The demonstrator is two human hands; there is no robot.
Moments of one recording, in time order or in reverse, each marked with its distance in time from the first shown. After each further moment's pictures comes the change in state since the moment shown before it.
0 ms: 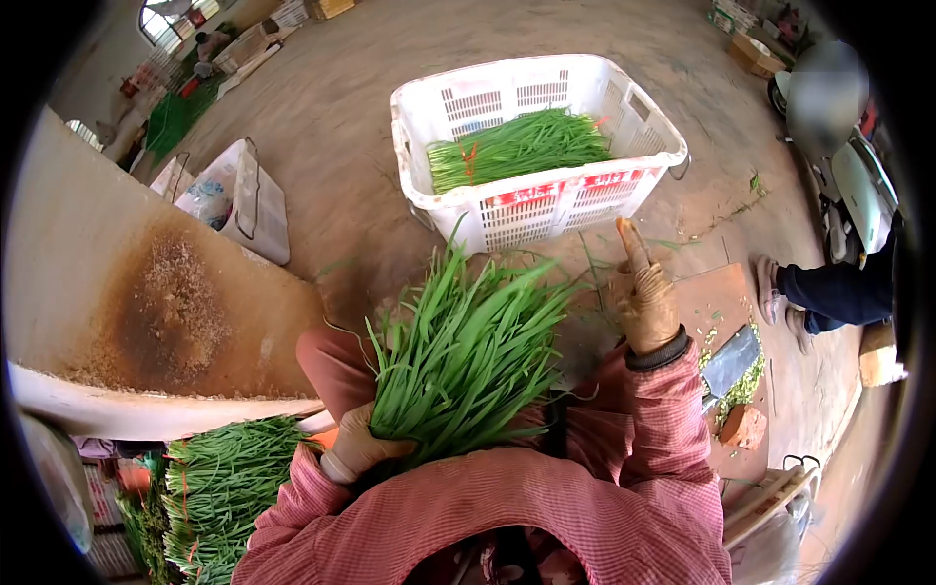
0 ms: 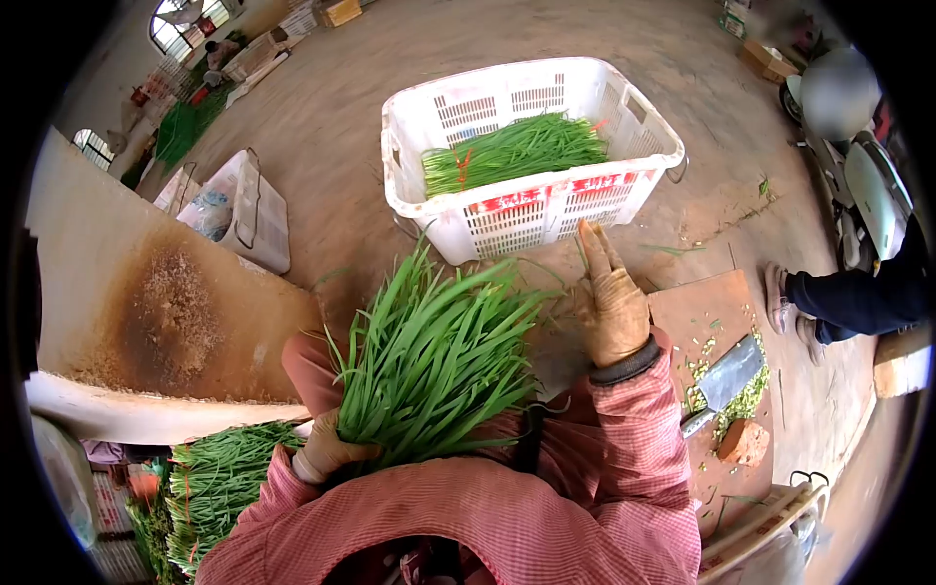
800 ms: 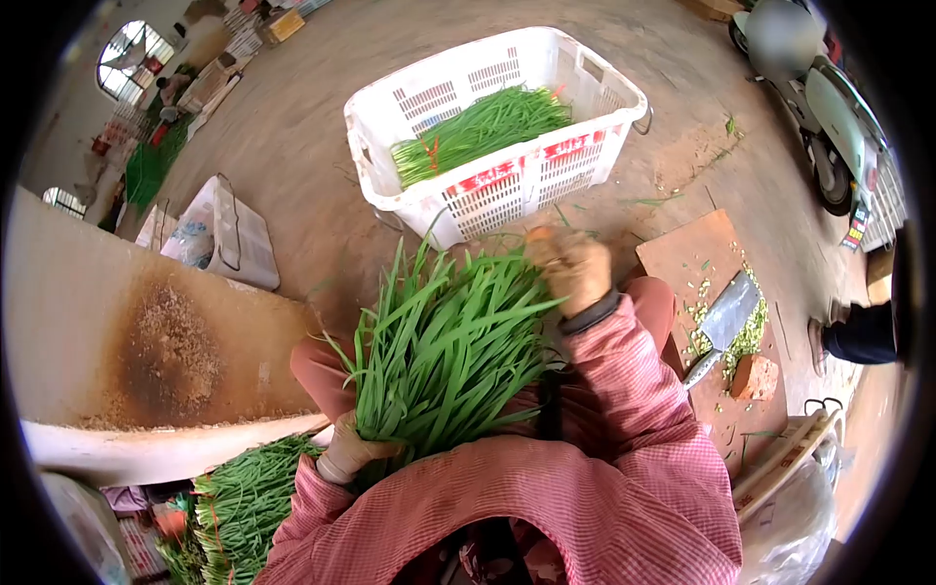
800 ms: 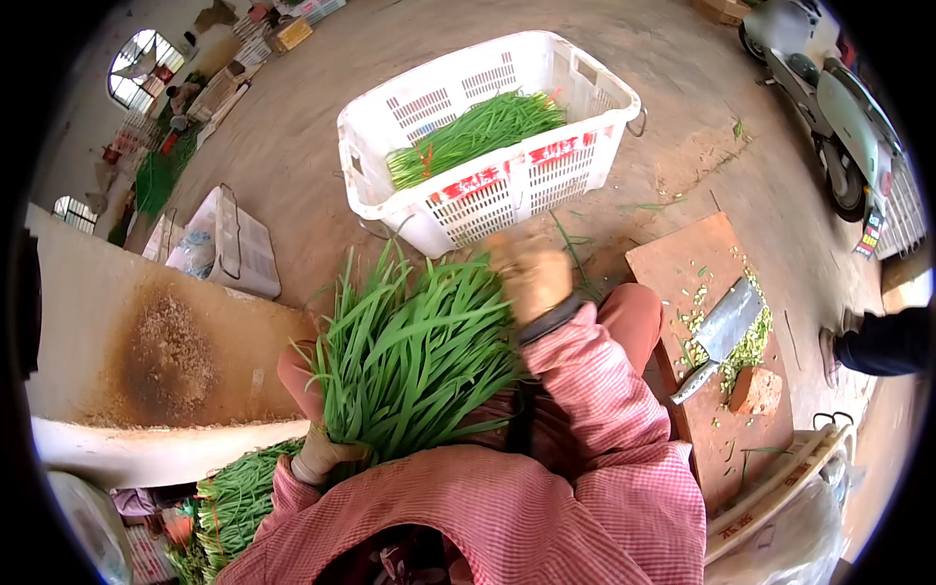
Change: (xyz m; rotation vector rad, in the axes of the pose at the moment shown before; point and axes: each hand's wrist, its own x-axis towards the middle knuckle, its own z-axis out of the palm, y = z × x) left_hand 0.001 0.007 0.002 0.083 -0.030 0.062; right_hand -0.023 0.004 0.053 0.458 0.005 0.286
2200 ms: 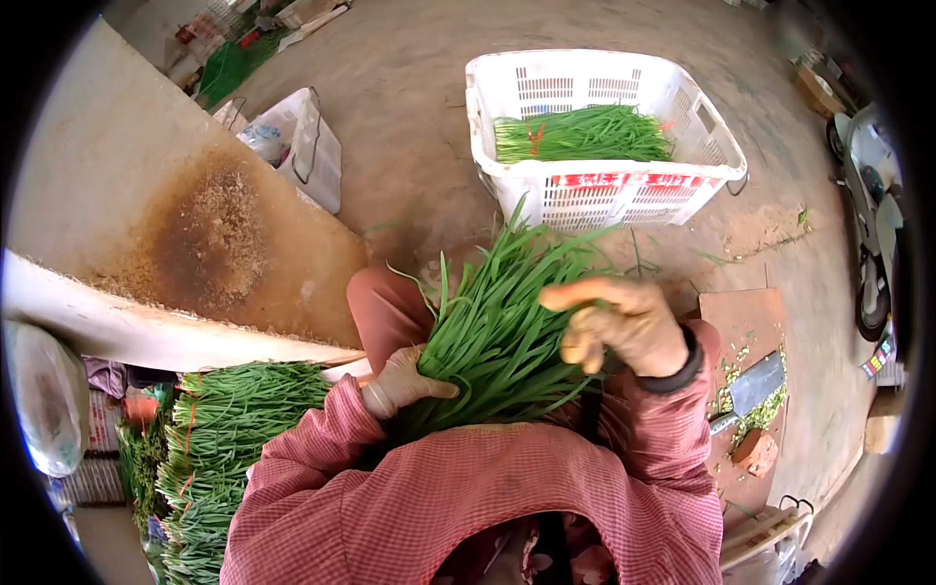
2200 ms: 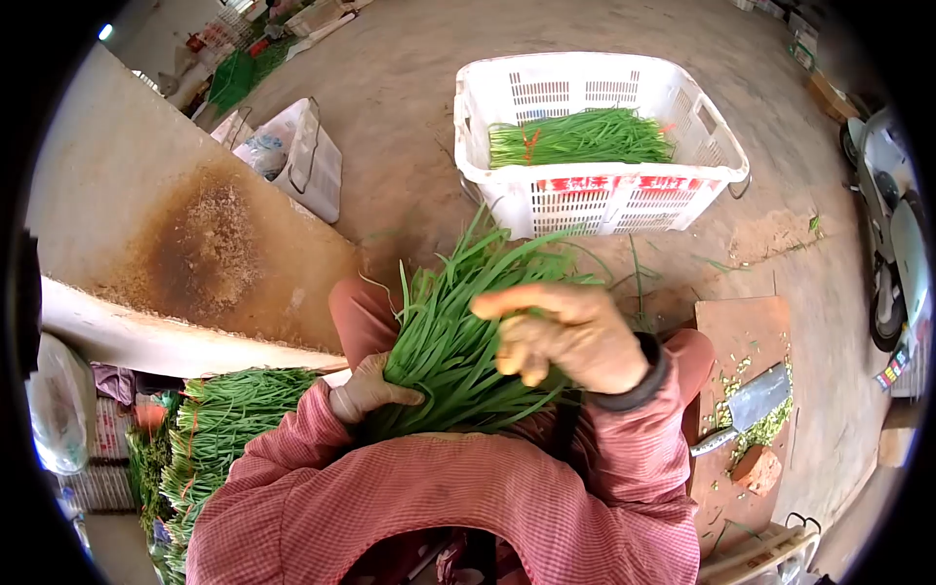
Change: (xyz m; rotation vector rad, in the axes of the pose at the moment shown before) left_hand 0.019 -0.024 -0.006 -0.153 0.017 -0.144; right_hand 0.011 -0.124 -0.016 0.912 -0.941 0.202
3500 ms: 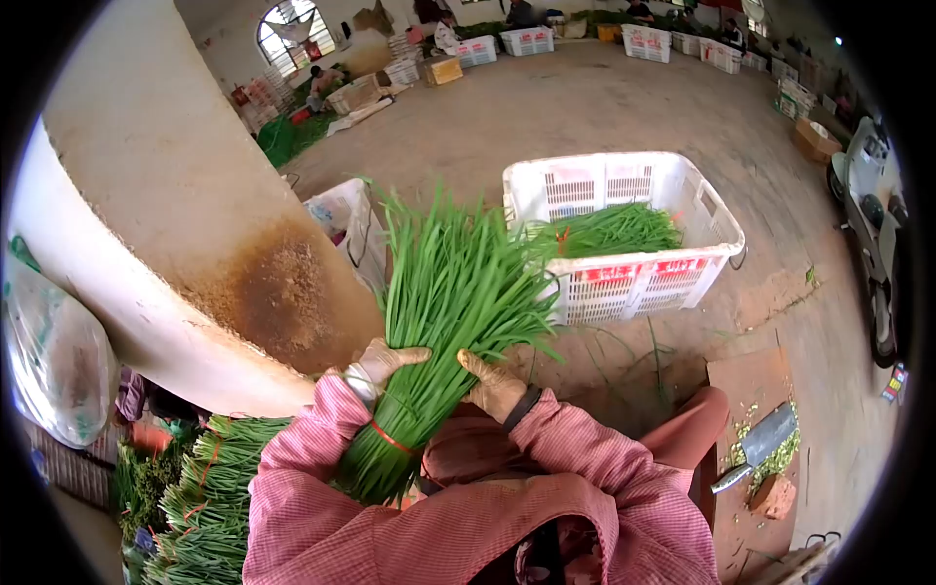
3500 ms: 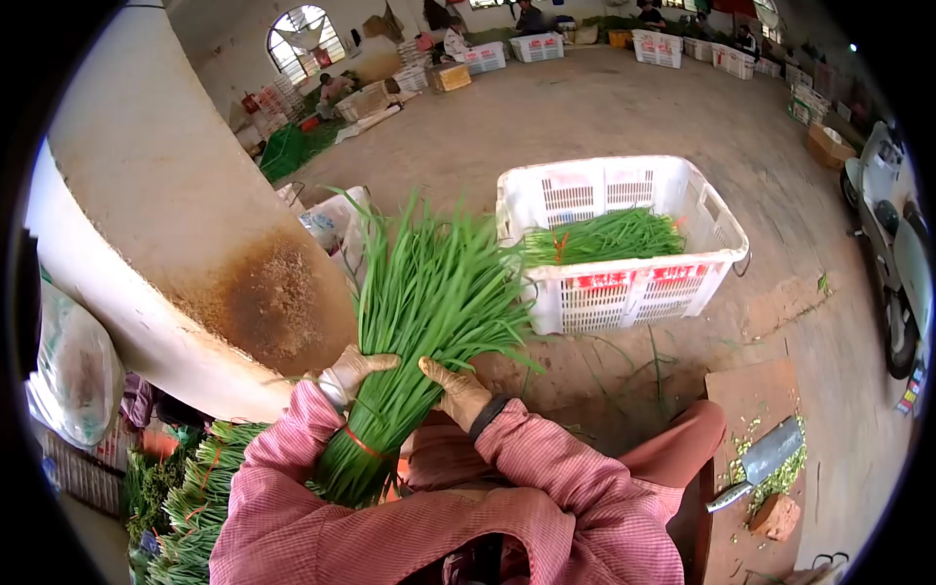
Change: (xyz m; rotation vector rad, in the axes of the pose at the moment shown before) left_hand -0.016 0.089 -0.077 -0.146 0.314 0.139; right_hand 0.110 0.116 0.108 0.862 0.094 0.322
